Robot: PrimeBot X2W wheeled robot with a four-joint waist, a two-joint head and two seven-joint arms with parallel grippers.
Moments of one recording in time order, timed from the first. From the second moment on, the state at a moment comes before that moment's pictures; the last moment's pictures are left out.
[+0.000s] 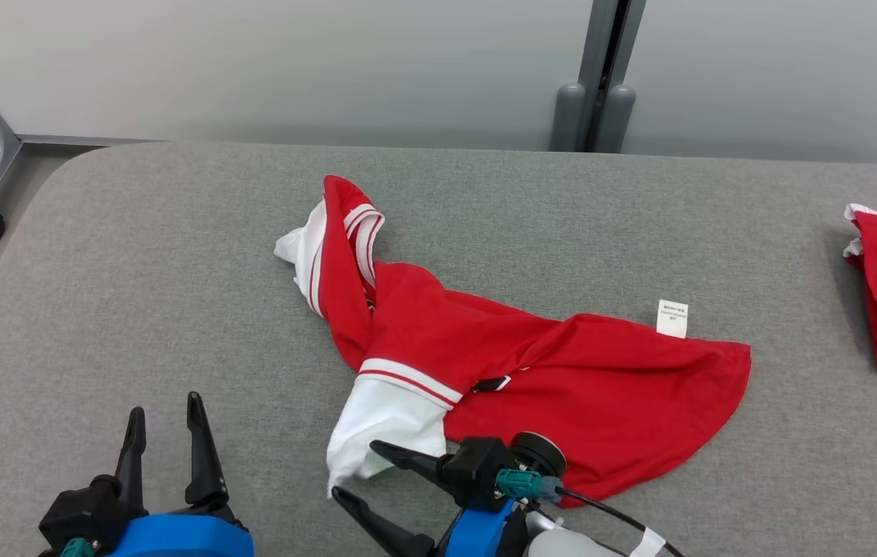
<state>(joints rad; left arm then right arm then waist) 0.02 0.11 -0.07 0.23 -0.40 0.04 -0.26 -0.49 -0.05 1.00 0.53 0.53 0.13 -0.16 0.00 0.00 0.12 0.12</state>
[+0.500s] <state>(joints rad) 0.02 0.11 -0.08 0.23 -0.39 0.03 -0.26 -0.43 -0.05 0.57 0.59 0.32 0.13 -0.23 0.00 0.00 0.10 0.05</state>
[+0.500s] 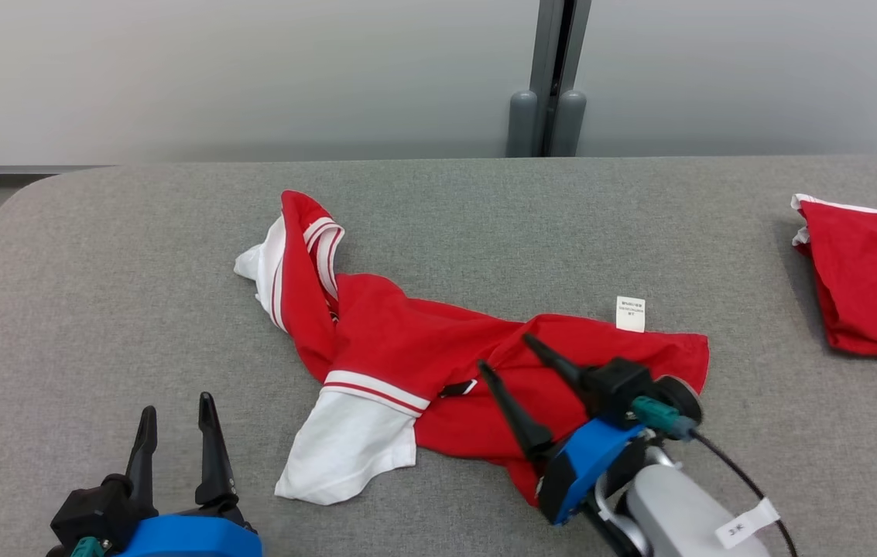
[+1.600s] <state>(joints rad) -0.05 0.11 -0.11 0.26 -0.38 0.02 -0.26 -0.62 -0.19 0.13 1.00 0.13 0.13 -0.07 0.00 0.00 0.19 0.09</state>
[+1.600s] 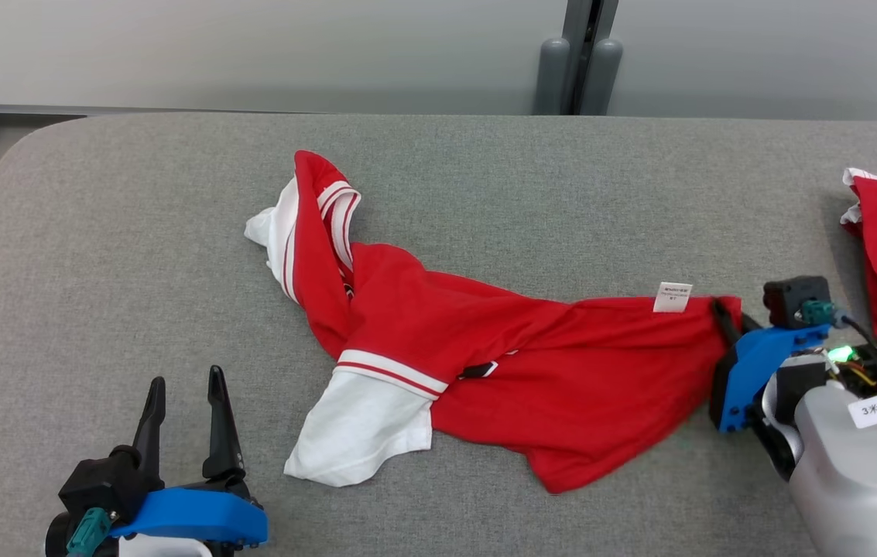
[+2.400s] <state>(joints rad) -0.02 0.11 -0.11 0.26 -0.36 0.01 -0.26 -0.50 -0.20 0.34 0.77 0.09 0.13 -0.26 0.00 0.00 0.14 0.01</state>
